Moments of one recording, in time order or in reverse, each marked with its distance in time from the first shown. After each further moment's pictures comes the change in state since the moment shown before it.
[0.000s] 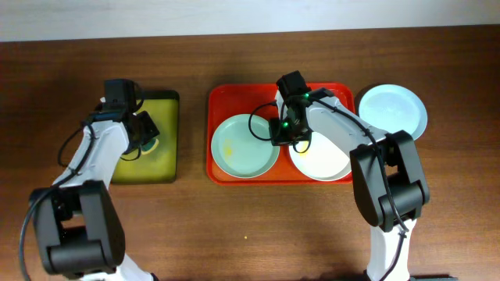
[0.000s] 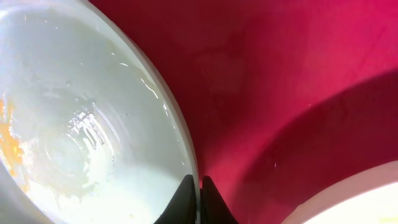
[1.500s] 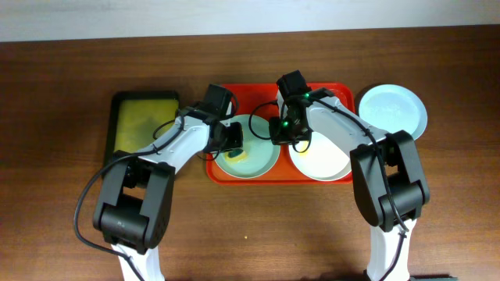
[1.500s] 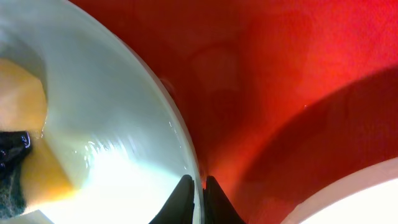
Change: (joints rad) left arm -0.452 0.193 0.088 0.059 0.291 0.015; right arm -0.001 0.000 0.000 0.007 0.000 0.027
